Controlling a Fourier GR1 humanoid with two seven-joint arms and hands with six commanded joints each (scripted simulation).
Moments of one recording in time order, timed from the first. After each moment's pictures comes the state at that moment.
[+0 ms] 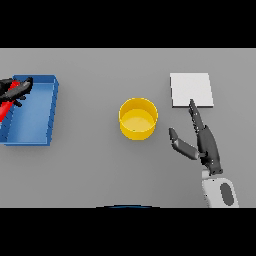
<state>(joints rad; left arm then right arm) -0.56 0.88 -0.55 -1.17 0.44 0.22 0.50 0.05 -0.07 0.12 -1.64 0.21 -0.01 -0.18</state>
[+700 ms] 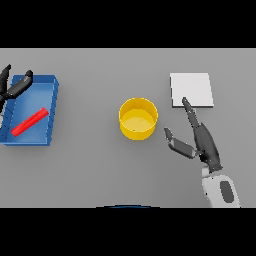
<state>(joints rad) -0.59 0.84 -0.59 -1.11 0.34 0.29 0.42 0.02 -0.12 0.17 -1.67 0.31 0.01 -0.13</state>
